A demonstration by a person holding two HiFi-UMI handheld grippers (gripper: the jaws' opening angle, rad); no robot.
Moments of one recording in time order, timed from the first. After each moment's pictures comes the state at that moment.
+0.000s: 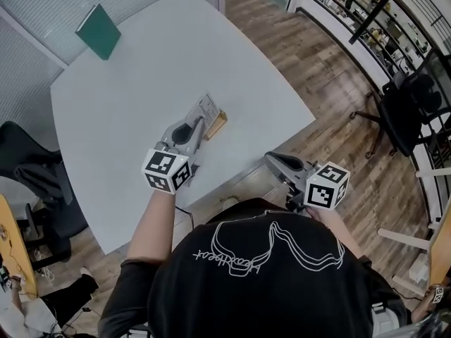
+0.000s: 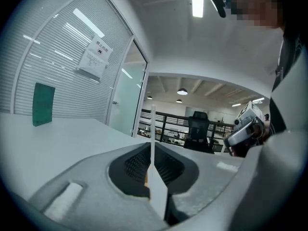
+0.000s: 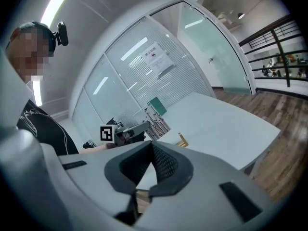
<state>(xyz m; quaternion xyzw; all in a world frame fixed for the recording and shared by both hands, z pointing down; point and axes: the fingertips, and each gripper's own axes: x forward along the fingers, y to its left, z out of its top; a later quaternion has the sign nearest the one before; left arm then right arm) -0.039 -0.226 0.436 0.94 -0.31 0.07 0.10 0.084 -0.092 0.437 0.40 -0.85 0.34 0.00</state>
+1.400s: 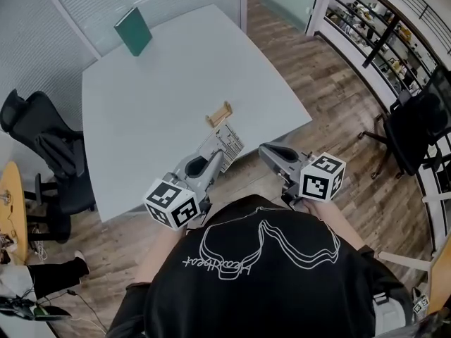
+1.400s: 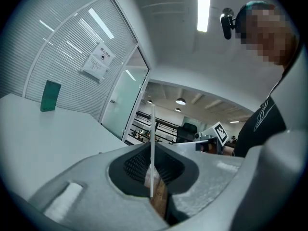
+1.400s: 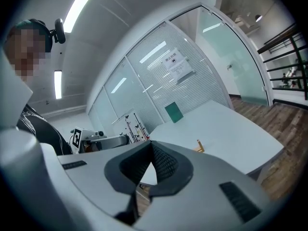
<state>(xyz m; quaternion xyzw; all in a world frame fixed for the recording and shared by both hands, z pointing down) -0.029 -0.029 0.355 0.94 -0.30 0.01 0.17 0.067 -0.028 0.378 0.34 -0.90 0.27 -0.01</state>
